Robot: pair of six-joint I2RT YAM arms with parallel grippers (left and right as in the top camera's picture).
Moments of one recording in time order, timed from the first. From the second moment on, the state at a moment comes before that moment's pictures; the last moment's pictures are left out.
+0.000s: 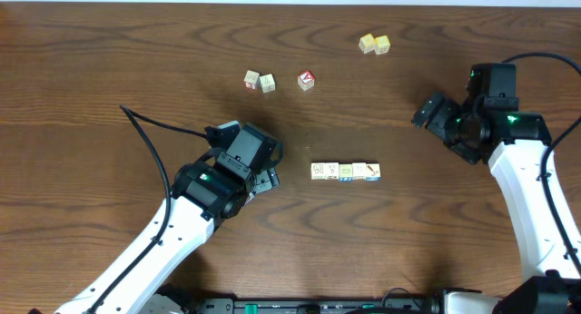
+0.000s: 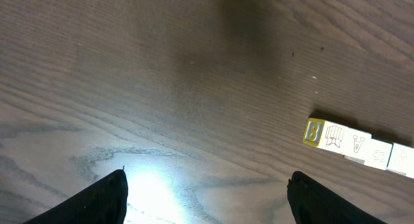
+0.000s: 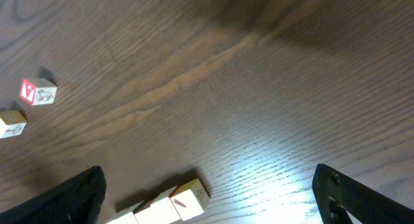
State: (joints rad) left arm -0.60 1.27 0.97 -0.87 -0.19 -0.88; right arm -0.03 1.46 1.18 -0.82 -0.09 0.60
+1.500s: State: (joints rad) left arm -0.60 1.27 0.97 -0.87 -0.19 -0.88; right arm -0.03 1.46 1.13 -0.95 -0.03 0.59
